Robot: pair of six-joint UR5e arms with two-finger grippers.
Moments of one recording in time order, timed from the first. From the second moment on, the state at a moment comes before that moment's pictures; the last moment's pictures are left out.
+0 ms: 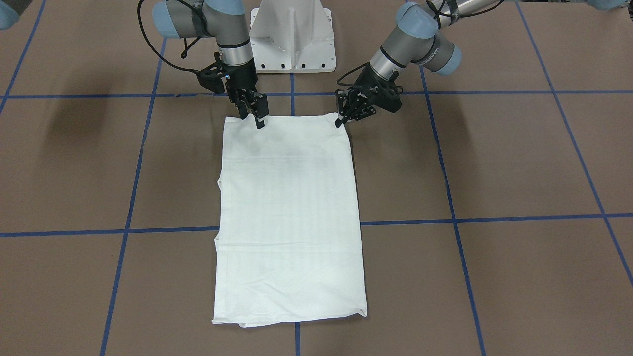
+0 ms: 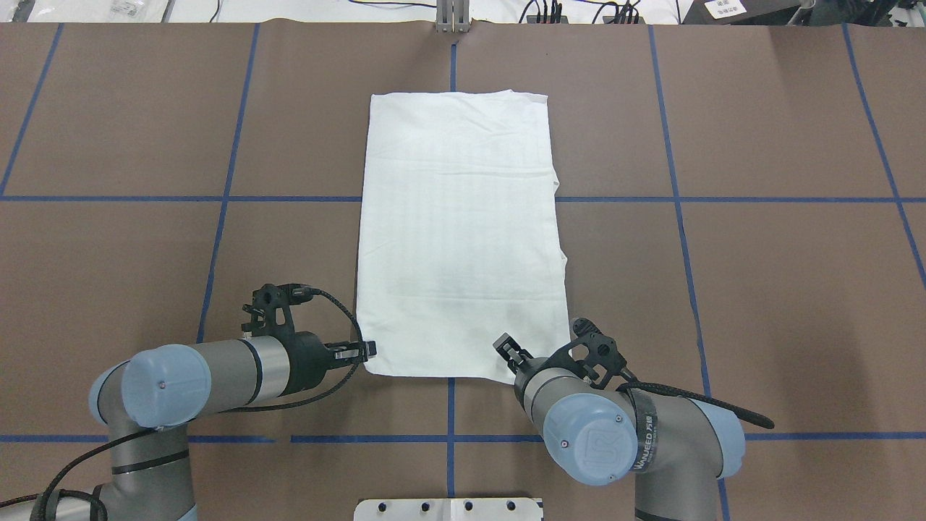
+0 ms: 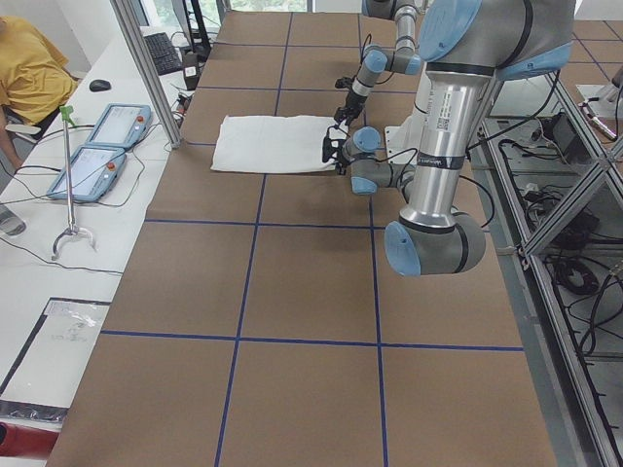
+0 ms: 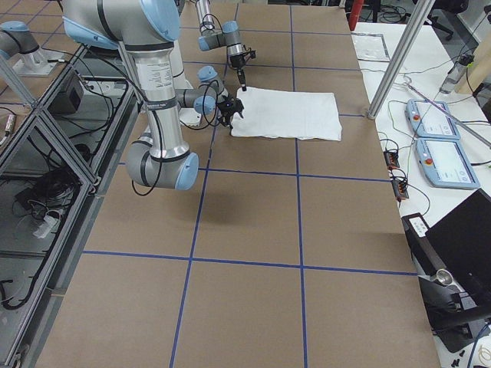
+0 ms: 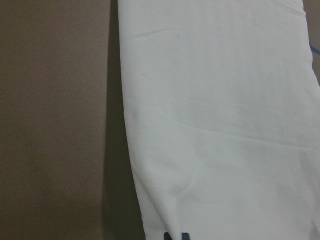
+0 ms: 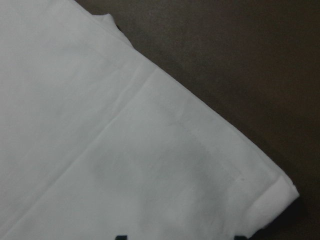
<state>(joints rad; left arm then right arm) -0.29 -1.83 -1.73 -2.53 -1.56 -1.48 0.16 -1.19 1.85 -1.35 1.30 2.27</state>
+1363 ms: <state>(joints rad) -0.30 -1.80 -1.83 -2.52 -1.61 -1.47 0.17 -1.16 1.95 -1.47 1.28 2.28</state>
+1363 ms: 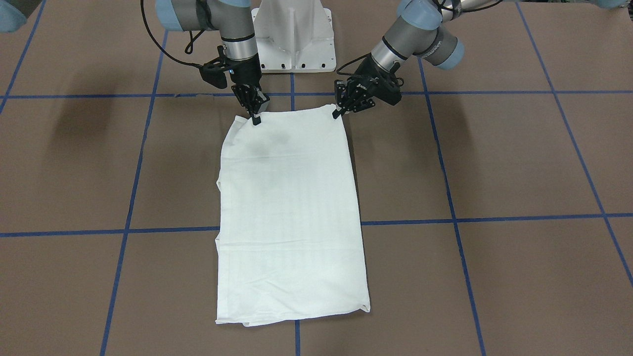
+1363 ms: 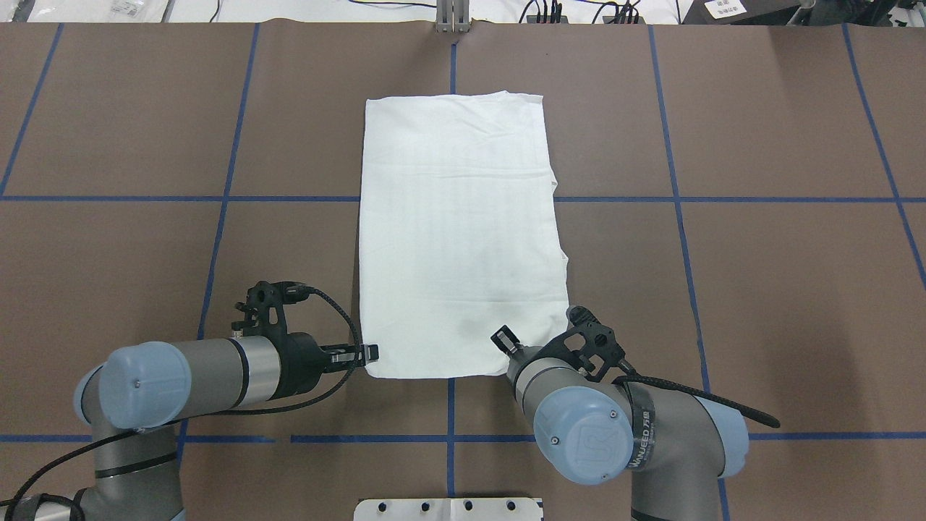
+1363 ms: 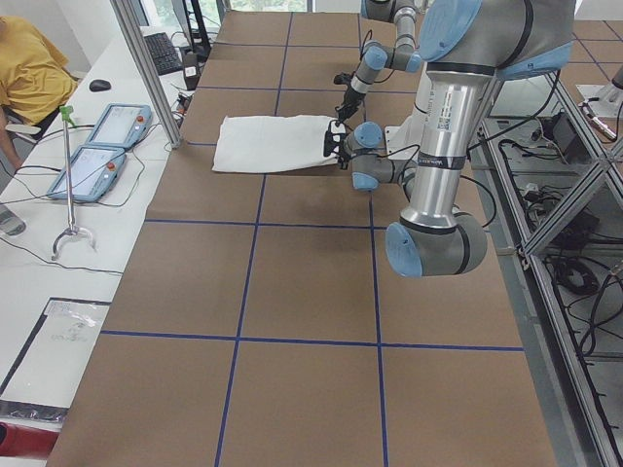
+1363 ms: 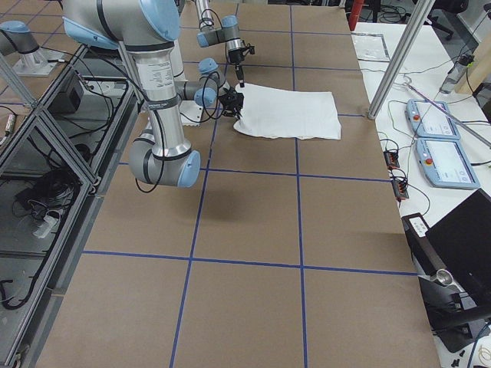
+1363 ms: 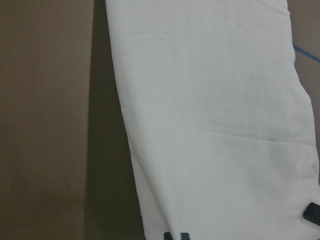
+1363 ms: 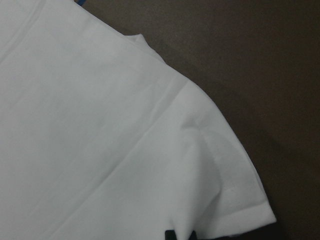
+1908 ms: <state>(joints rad) -0.30 -1.75 -2.20 -2.21 -1.67 -1.48 0.06 -1.14 2.30 -1.83 1.24 2.29</state>
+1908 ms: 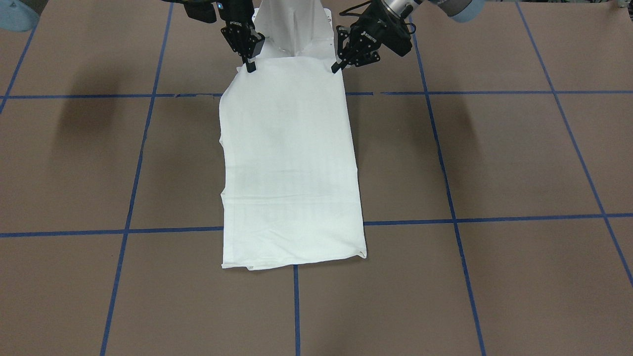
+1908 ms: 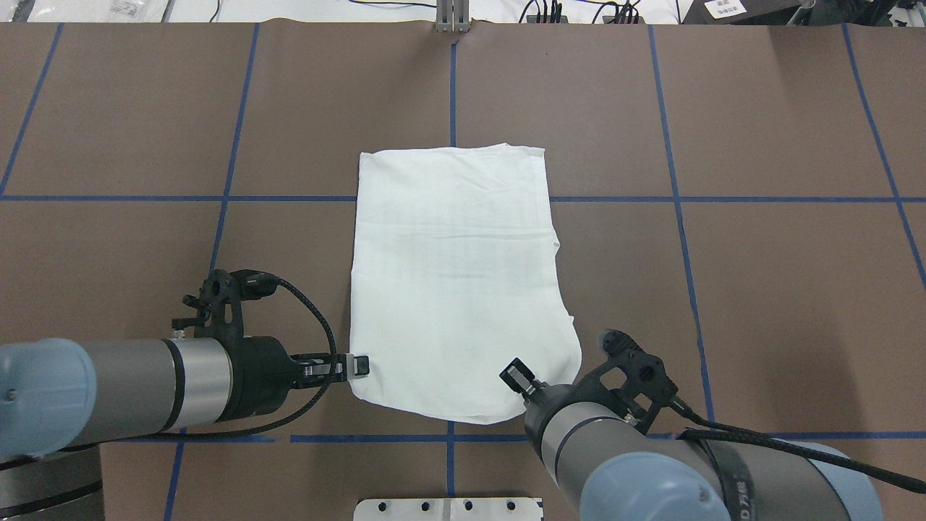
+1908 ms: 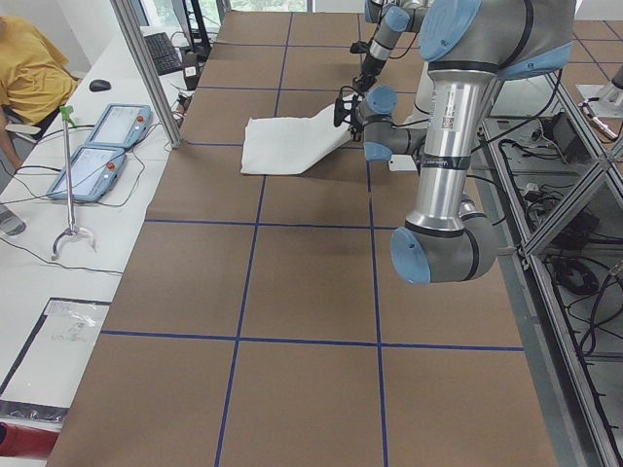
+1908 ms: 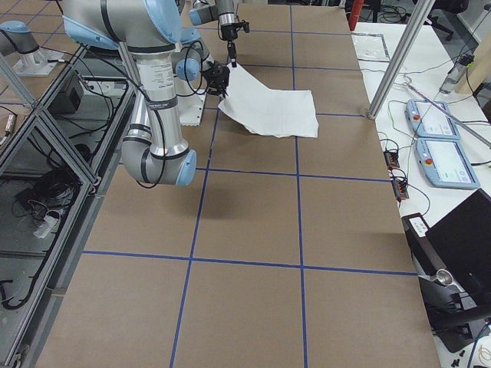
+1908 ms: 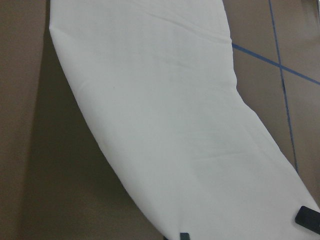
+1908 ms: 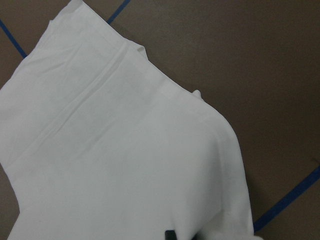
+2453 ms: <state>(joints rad) -0.36 -1.89 -2.25 -1.94 -1.75 -1.44 0.14 -1.07 2.31 -1.90 1.24 2.20</state>
